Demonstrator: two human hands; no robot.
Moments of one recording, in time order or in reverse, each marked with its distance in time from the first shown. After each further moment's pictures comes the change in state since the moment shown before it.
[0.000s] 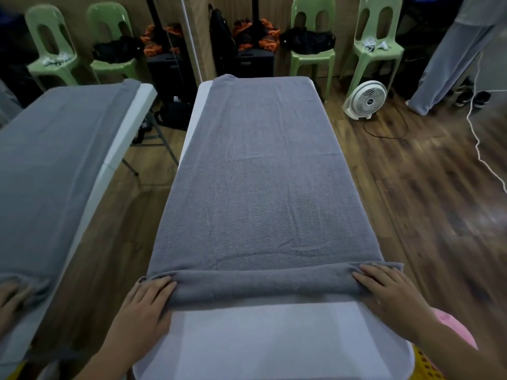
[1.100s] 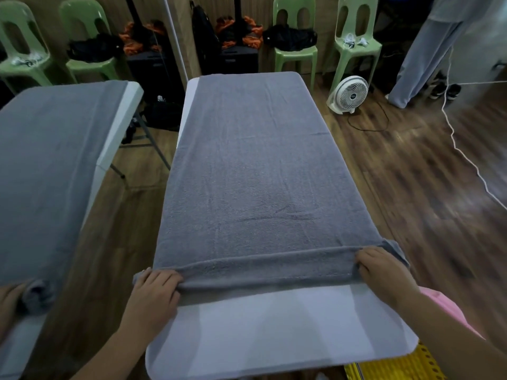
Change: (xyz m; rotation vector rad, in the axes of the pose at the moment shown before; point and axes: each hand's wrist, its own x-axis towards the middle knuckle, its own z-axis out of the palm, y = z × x) left_hand 0.027 -0.014 0.003 -0.117 0.137 0.051; right_hand 0.028 -0.034 0.000 0.111 0.133 0.159
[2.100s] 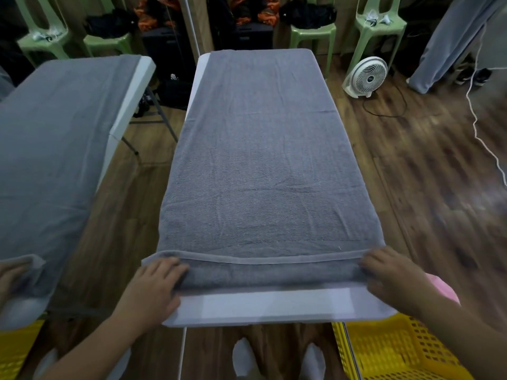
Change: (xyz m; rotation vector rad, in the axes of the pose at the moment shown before) left_hand -0.074 0.036 -0.018 0.182 -0.130 -0.036; right_hand -0.077 0.004 -0.035 -0.080 -0.163 -0.140
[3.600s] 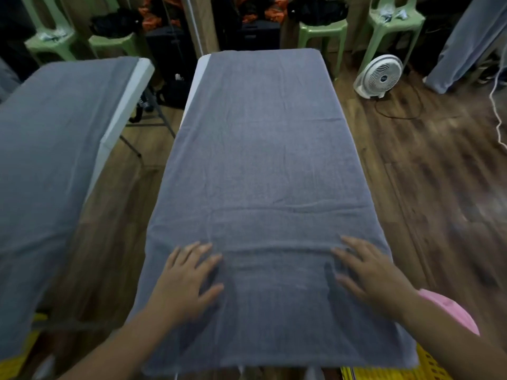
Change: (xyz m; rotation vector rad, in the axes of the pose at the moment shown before) left_hand 0.103 0.067 -0.019 -0.198 0.001 0.075; right_hand 0.088 0.014 0.021 0.052 -0.031 -0.041
